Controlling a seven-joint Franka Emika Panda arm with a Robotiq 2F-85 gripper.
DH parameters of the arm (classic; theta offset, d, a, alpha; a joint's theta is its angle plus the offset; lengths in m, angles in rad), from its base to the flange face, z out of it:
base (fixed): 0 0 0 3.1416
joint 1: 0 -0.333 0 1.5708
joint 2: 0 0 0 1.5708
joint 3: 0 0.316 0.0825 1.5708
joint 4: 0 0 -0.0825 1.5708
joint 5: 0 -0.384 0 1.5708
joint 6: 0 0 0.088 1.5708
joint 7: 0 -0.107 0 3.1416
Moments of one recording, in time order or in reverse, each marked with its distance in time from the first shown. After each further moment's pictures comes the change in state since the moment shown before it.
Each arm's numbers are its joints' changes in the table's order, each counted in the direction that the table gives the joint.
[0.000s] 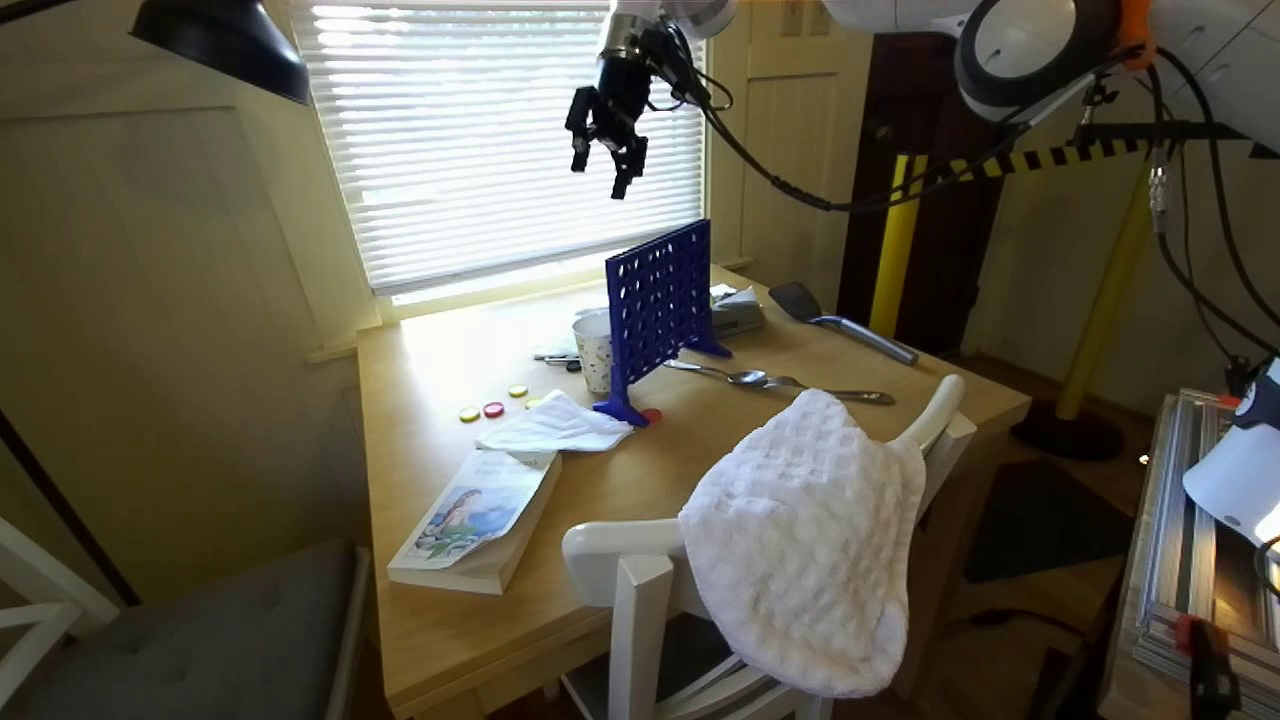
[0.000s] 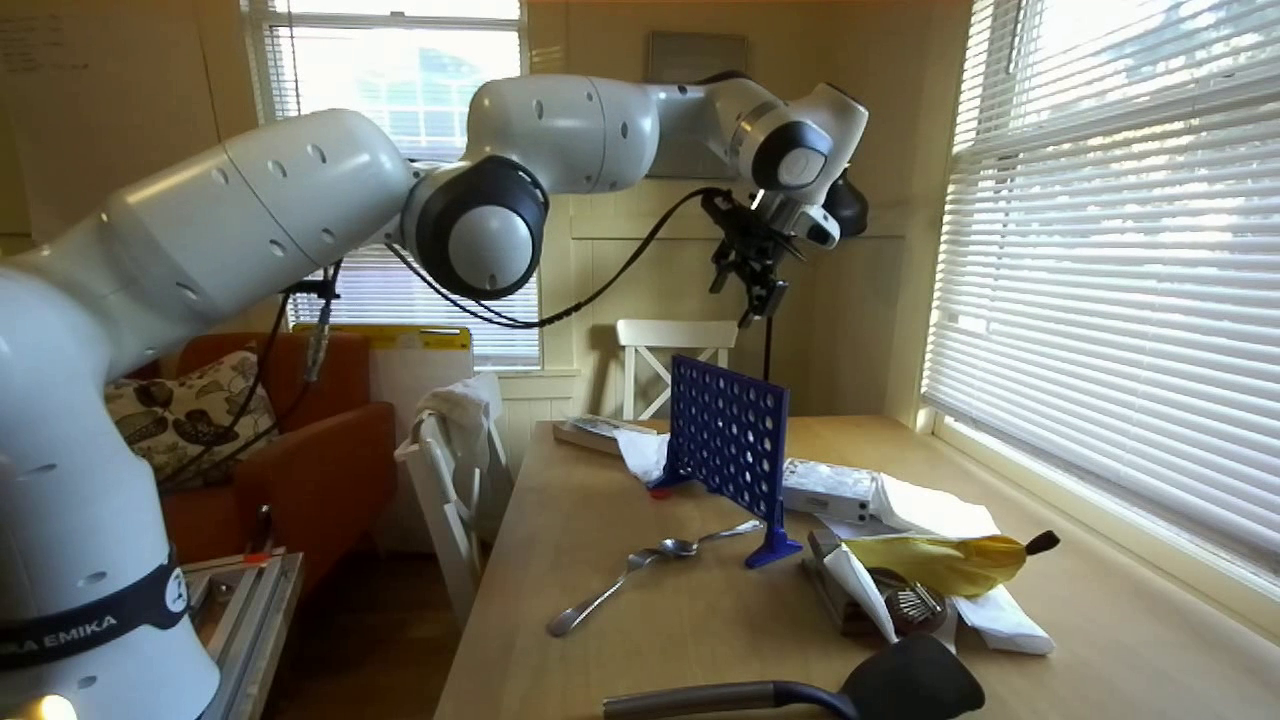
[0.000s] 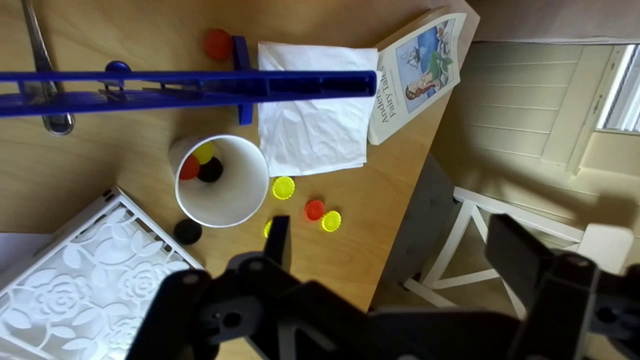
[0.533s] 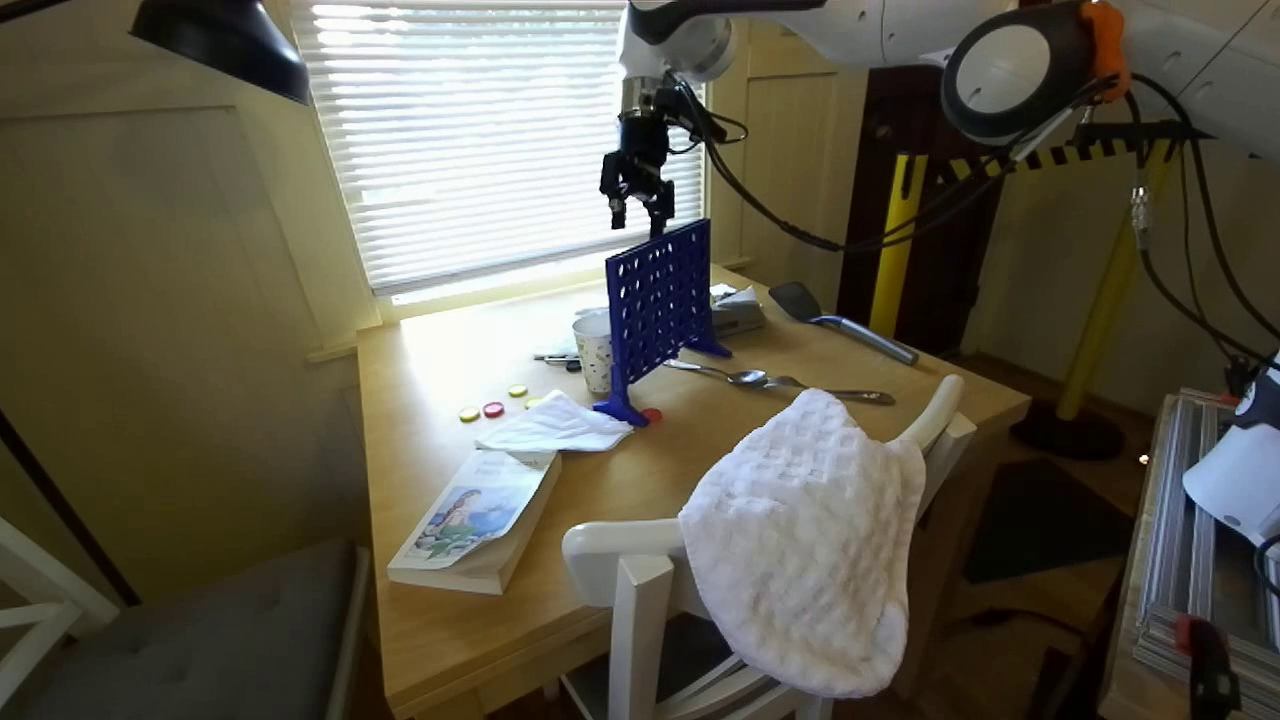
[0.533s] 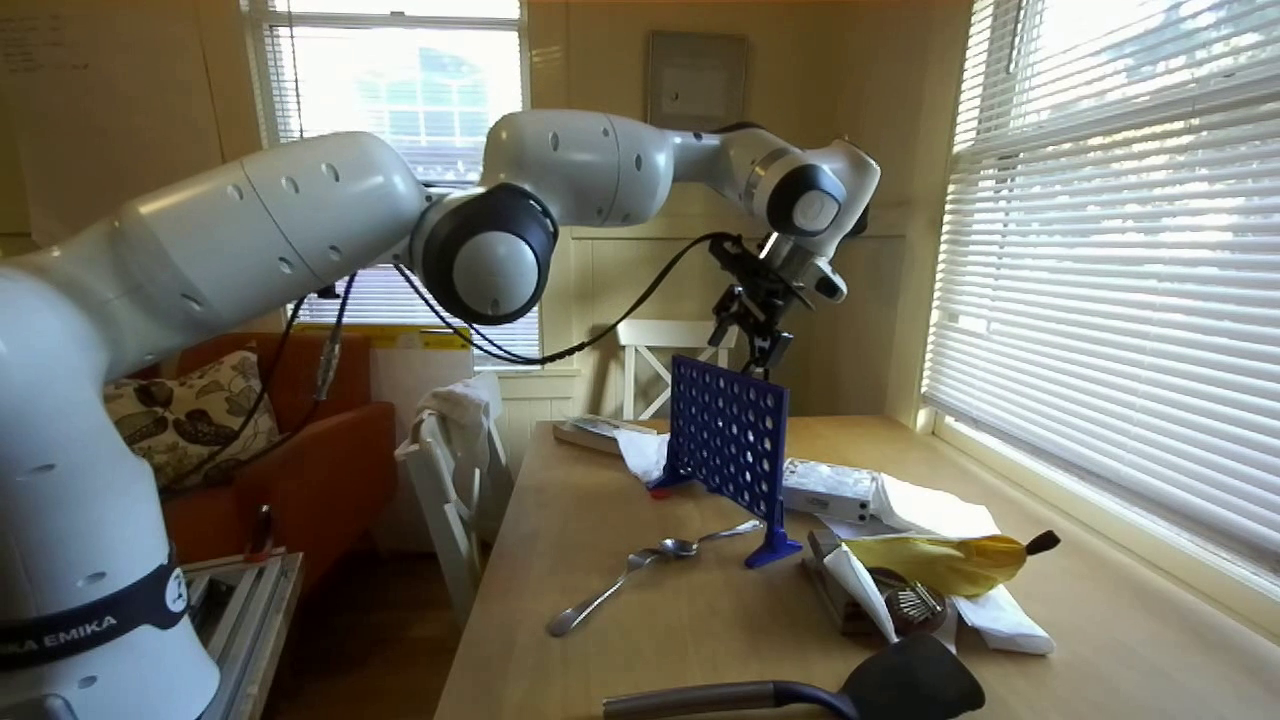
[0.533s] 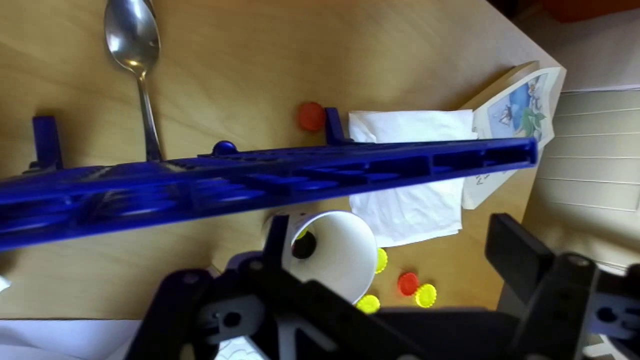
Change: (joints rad) arm 0.010 0.074 -0.054 -0.002 0.068 0.108 0.013
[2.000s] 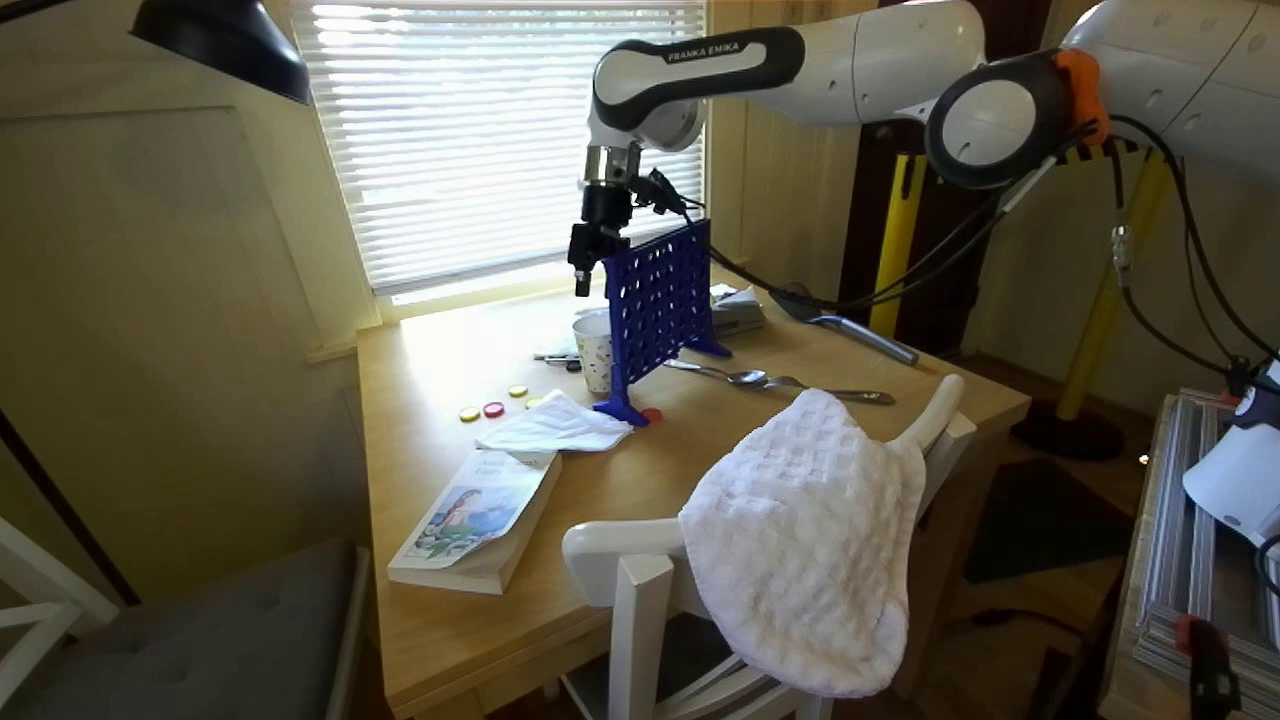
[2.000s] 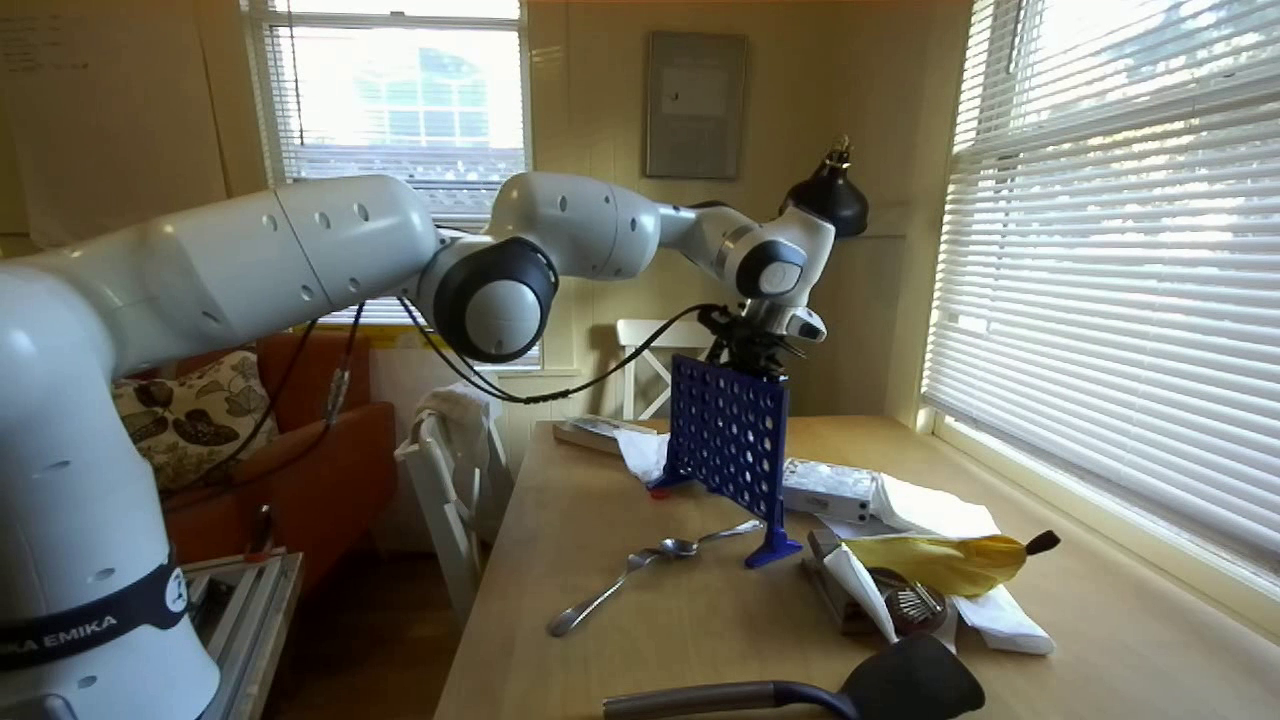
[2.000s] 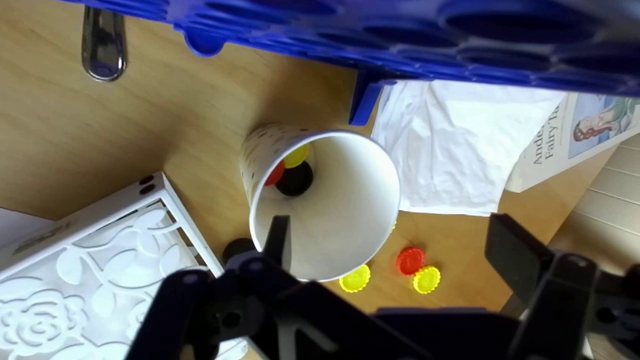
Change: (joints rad) arm -0.098 0.124 -0.011 0.002 0.076 -0.295 0.211
